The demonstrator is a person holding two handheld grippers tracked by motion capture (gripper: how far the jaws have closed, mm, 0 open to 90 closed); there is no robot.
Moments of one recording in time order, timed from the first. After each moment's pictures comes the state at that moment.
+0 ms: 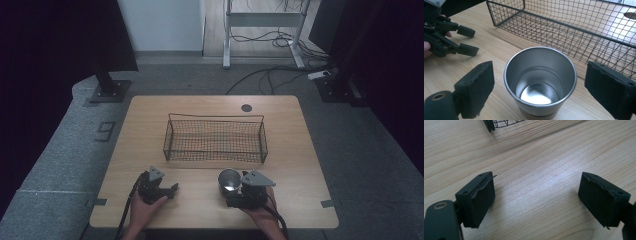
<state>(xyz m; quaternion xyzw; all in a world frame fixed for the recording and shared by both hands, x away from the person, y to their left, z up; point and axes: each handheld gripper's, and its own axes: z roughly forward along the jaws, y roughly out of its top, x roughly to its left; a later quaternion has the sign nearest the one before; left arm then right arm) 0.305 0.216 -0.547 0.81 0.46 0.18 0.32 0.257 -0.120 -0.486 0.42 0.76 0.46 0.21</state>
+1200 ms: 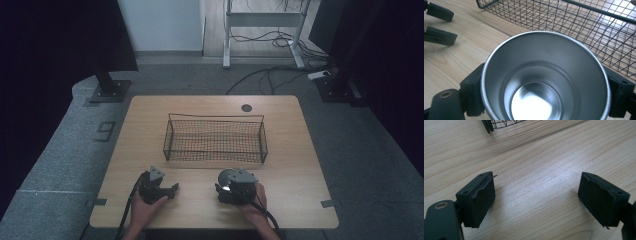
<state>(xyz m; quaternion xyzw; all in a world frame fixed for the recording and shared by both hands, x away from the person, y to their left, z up) 0.305 0.215 -0.547 0.81 0.46 0.18 0.32 0.281 -0.095 -0.518 0.42 0.78 0.41 0.23</state>
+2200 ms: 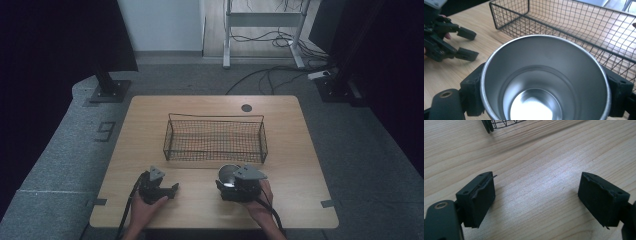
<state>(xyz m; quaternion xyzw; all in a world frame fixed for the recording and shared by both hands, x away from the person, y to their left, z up) 0.305 0.215 -0.547 0.81 0.46 0.18 0.32 0.277 -0.107 -0.484 0.39 0.77 0.46 0.21</state>
